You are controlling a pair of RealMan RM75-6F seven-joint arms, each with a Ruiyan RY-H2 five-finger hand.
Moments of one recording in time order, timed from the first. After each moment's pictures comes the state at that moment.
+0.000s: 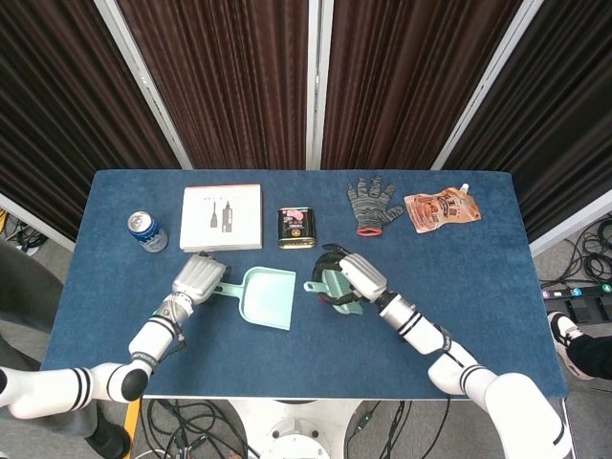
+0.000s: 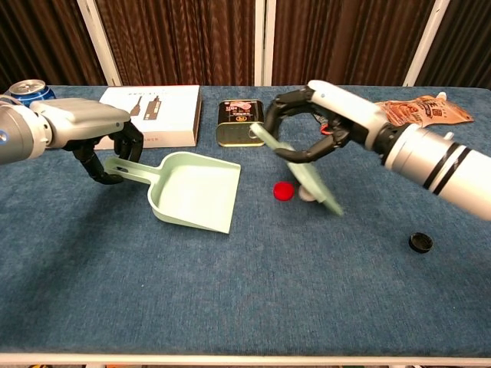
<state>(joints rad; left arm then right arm) -0.84 -1.49 -0.07 -1.51 0.83 0.87 0.58 0.82 -1.94 0.01 -0.61 -1.70 1.23 1.04</state>
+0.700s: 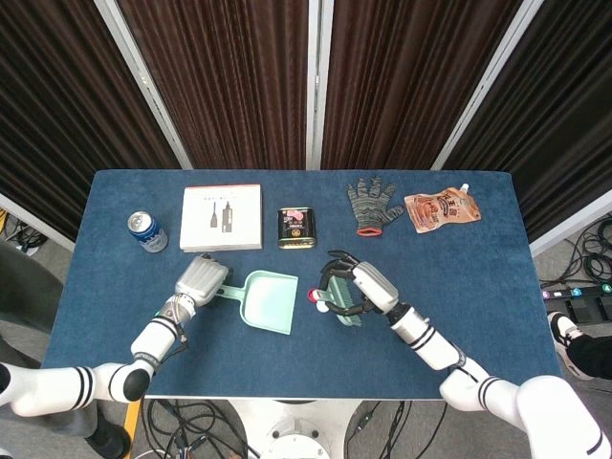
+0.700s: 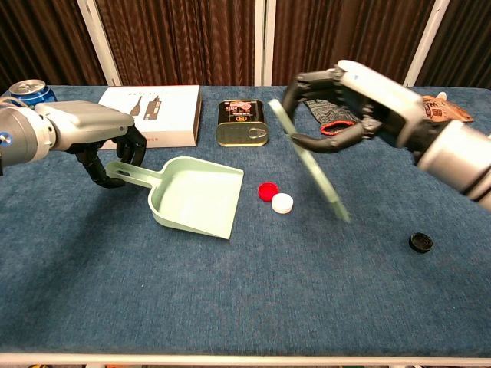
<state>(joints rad) -0.86 -1.49 -0.05 -1.53 0.80 0.87 0.60 0.73 -1.76 -0.02 -0.93 -1.68 1.33 0.95</state>
